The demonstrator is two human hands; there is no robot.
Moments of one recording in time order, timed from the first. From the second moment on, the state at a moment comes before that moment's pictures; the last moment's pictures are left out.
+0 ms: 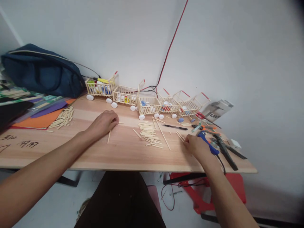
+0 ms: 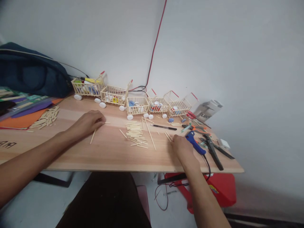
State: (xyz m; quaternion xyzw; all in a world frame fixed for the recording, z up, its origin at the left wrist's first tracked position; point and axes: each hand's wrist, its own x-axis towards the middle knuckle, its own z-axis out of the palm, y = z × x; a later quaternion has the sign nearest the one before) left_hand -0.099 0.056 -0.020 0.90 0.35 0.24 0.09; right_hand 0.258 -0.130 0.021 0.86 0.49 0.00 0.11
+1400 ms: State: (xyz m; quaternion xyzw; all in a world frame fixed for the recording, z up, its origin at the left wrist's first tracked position) left_hand -0.098 0.048 -0.016 0.90 0.35 0.24 0.08; right_hand 0.183 -0.035 0.023 0.82 0.58 -0.04 0.04
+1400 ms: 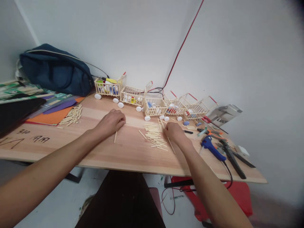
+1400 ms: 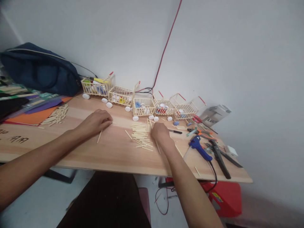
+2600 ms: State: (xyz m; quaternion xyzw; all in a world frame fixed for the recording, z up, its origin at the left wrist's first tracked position) left_hand -0.021 -0.076 0.008 0.66 0.31 0.45 0.51; right_hand 0.142 -0.152 0.028 0.59 0.55 -0.50 -0.32
